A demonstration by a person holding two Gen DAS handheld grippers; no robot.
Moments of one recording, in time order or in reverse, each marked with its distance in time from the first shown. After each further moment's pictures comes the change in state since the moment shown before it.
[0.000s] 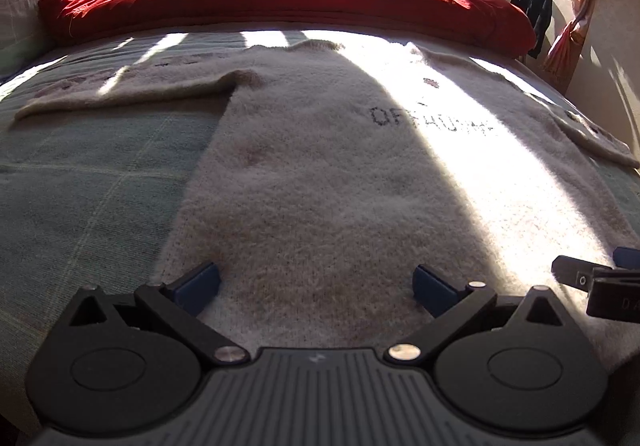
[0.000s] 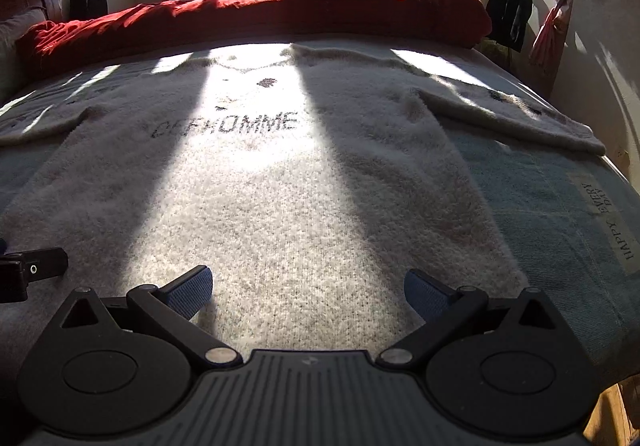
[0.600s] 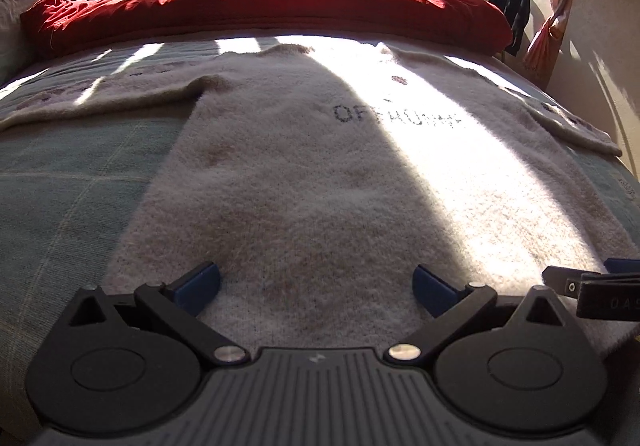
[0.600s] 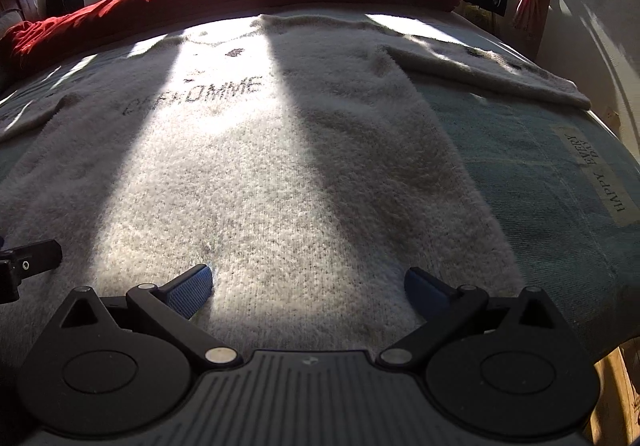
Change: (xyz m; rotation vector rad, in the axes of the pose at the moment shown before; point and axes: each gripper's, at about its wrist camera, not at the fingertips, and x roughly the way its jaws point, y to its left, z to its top) left arm -0.002 -0.021 -0.009 0.038 -0.027 -0.038; right arm -0.003 -0.022 -0.015 0.061 0.049 -0.027
